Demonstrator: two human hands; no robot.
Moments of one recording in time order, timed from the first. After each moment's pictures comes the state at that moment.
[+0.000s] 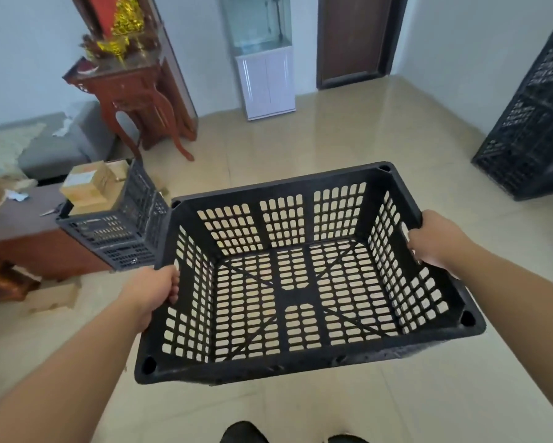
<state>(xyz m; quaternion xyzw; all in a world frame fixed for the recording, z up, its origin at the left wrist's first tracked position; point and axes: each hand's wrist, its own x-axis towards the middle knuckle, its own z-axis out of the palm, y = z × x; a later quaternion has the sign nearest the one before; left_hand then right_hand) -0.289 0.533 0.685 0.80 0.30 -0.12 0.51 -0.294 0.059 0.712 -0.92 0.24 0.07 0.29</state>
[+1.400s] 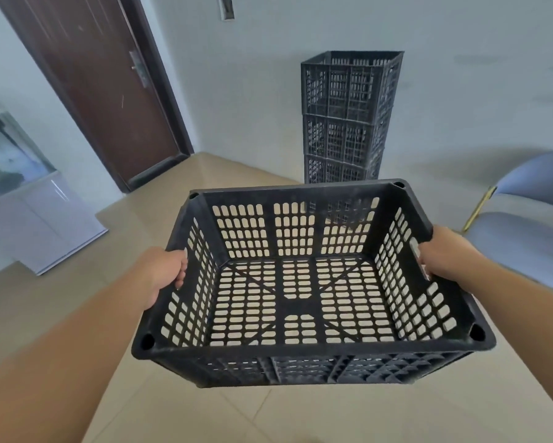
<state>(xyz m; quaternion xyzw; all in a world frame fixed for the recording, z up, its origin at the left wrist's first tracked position) 0.338 -0.063 0.769 0.89 -0.08 -0.23 0.38 0.000 -0.361 0.775 -0.75 0.58 -0.06 0.30</state>
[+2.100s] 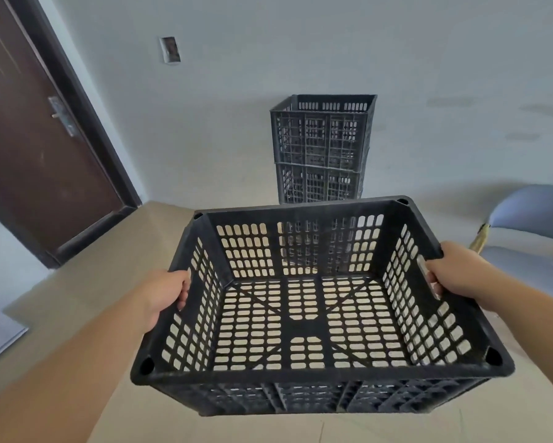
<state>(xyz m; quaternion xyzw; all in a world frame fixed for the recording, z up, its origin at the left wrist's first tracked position) 0.657 -0.319 0.781 0.86 -0.20 -0.30 0.36 0.253 -0.544 0.801 -0.68 0.64 -0.11 0.35</state>
